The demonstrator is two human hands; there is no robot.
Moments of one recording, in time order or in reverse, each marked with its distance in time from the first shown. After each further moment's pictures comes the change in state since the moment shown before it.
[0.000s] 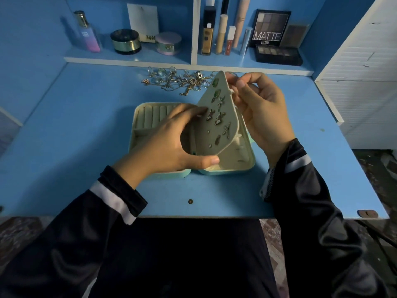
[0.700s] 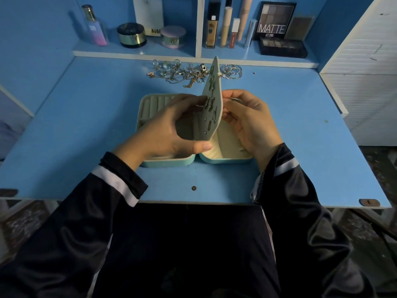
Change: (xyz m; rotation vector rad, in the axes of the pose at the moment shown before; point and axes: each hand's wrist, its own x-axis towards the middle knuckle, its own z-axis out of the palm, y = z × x) left_hand -0.003 -0.011 -0.008 -0.139 -0.031 0.019; right_hand -0.021 0.027 0.005 -0.090 0.068 0.209
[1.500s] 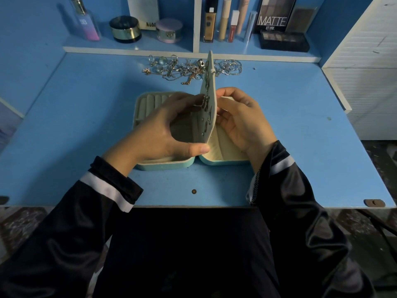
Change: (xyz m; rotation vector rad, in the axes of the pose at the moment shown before) left_hand -0.001 -0.005 -0.004 -0.038 -0.019 -0.011; right_hand 0.007 0.003 0.016 0.074 0.001 0.119
